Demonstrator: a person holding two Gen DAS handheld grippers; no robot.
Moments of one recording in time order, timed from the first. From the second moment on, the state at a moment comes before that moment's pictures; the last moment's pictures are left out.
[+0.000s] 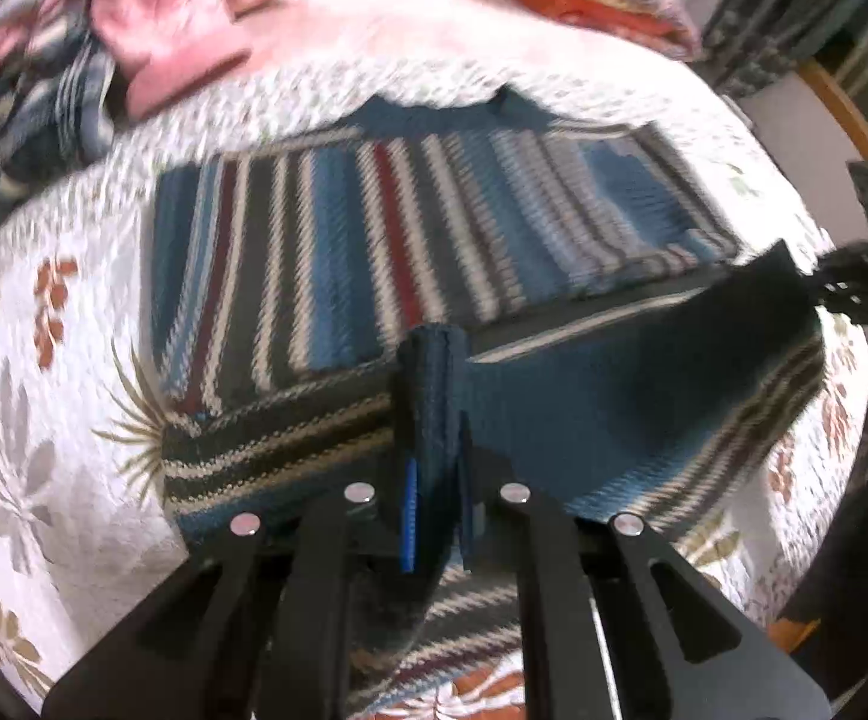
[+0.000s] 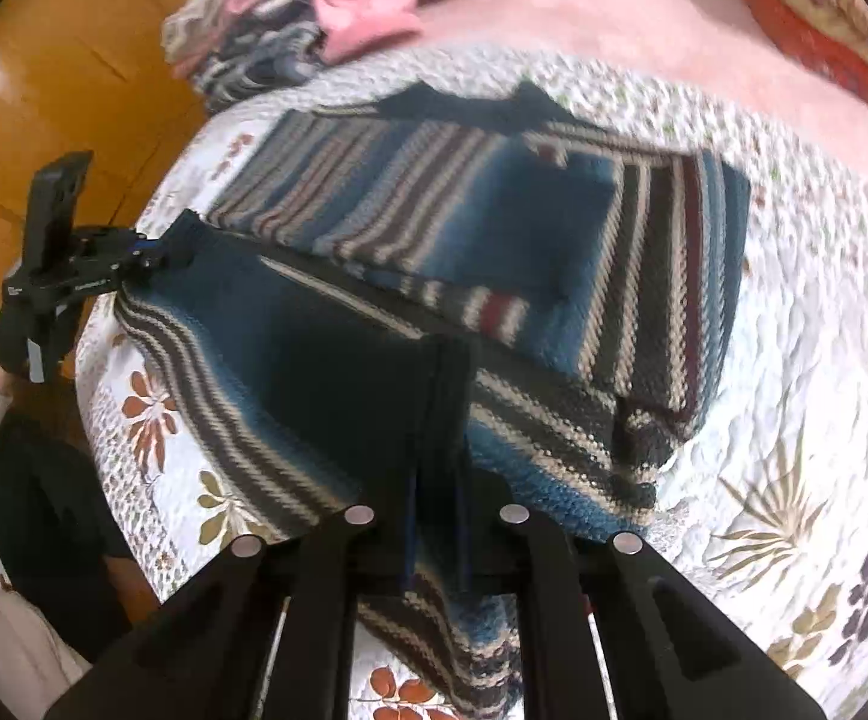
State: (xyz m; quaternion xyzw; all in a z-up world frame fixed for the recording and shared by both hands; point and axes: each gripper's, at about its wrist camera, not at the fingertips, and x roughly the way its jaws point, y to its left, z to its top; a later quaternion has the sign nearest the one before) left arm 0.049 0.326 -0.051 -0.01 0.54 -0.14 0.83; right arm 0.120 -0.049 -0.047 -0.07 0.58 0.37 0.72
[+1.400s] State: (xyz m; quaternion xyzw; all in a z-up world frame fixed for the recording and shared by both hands) left arm 0.216 0.402 -0.118 -0.09 0.52 0.04 0.85; right arm 0.322 -0.040 -0.106 0.04 0.61 0.19 0.76
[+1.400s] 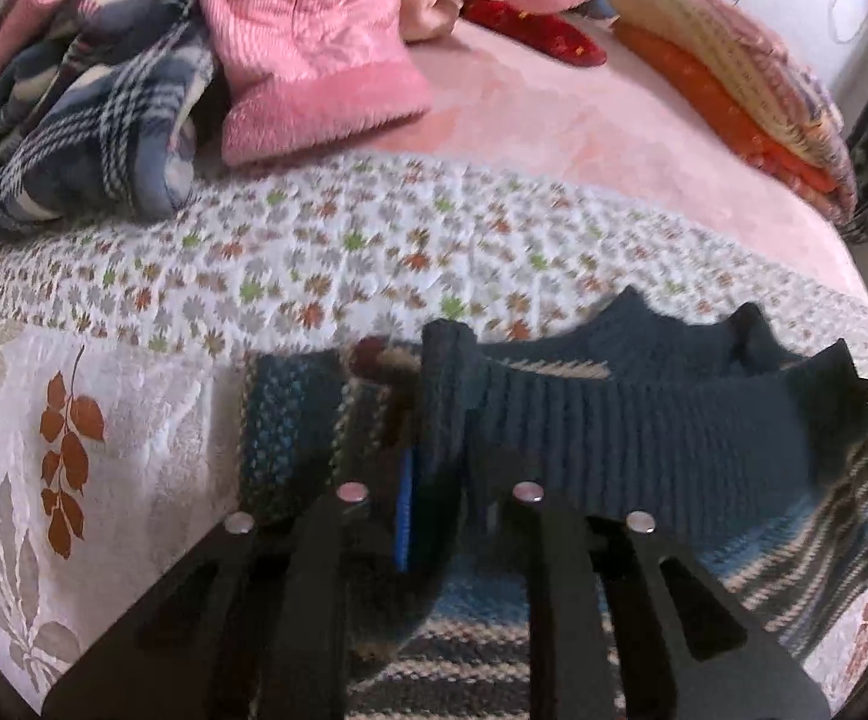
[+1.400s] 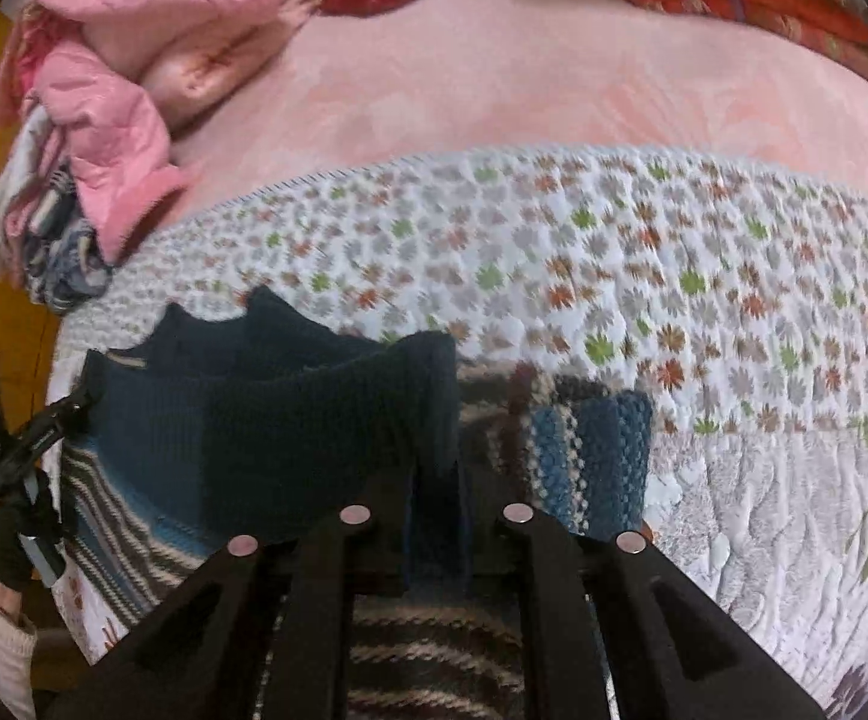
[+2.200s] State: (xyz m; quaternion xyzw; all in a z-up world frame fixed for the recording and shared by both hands) left arm 0.076 0.364 -0.061 -0.15 0.54 -0.01 0.83; right arm 0.180 -0.124 -0.086 0.10 0.66 0.18 0.73
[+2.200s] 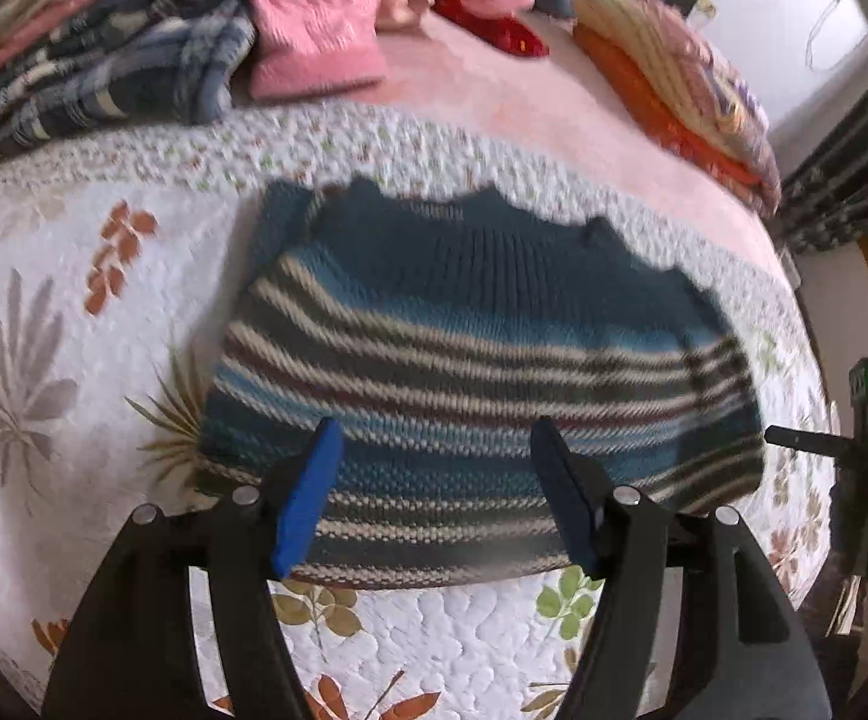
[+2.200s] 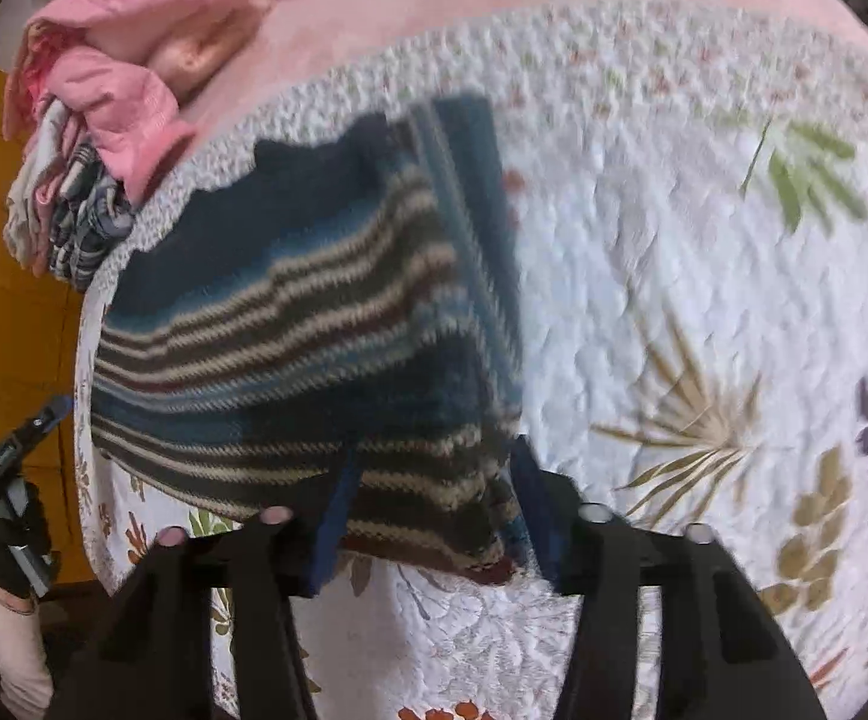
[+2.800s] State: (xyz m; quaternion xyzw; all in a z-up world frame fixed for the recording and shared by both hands) left arm 0.092 0.371 -0.120 -0.13 0.57 0.01 0.81; right arm 0.175 -0.122 -0.109 0.07 0.69 0.16 0.71
